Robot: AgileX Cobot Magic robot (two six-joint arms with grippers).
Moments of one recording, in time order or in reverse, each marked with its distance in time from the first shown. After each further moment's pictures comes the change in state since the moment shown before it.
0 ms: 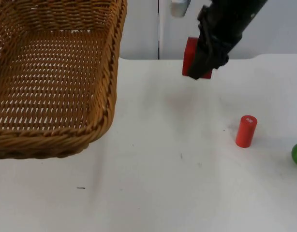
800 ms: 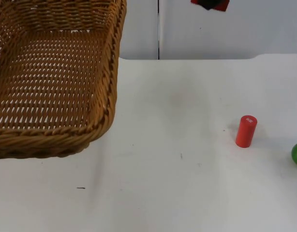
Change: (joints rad) right arm 0.000 -0.262 0.000 0.046 0.092 0.046; left arm 0.000 0.000 0.000 0.000 0.000 -0.007
